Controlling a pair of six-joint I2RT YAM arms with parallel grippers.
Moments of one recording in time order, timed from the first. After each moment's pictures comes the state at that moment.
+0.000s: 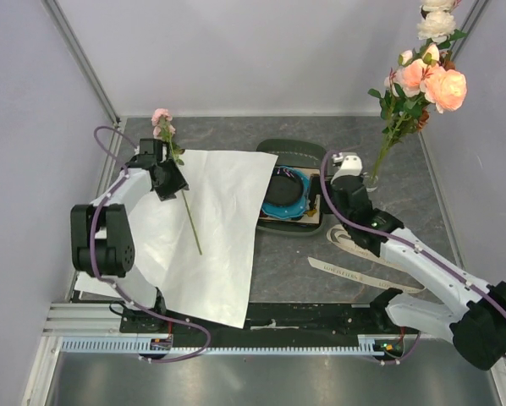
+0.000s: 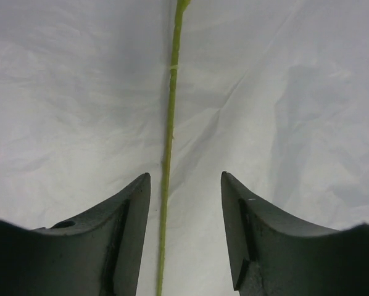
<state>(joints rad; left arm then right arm) 0.00 1.61 1.10 -0.46 0.07 -0.53 0.54 1.05 0.77 -0.19 0.36 0.39</state>
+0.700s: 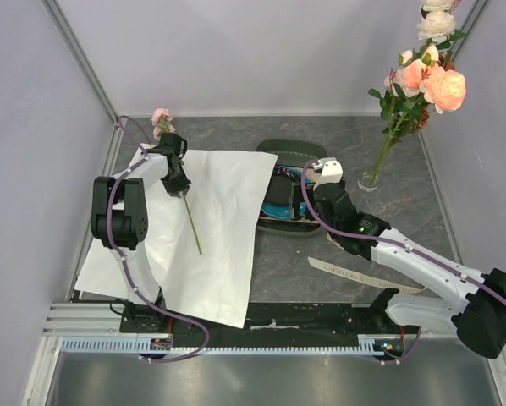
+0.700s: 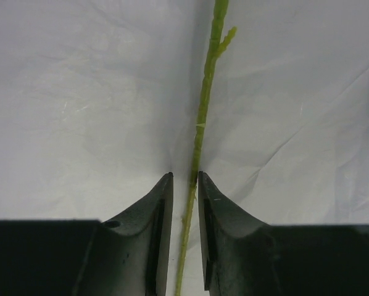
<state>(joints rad) -0.08 1.94 1.34 -0.61 -0.14 -0.51 0.76 1.12 0.79 -0.17 0.43 0.40</state>
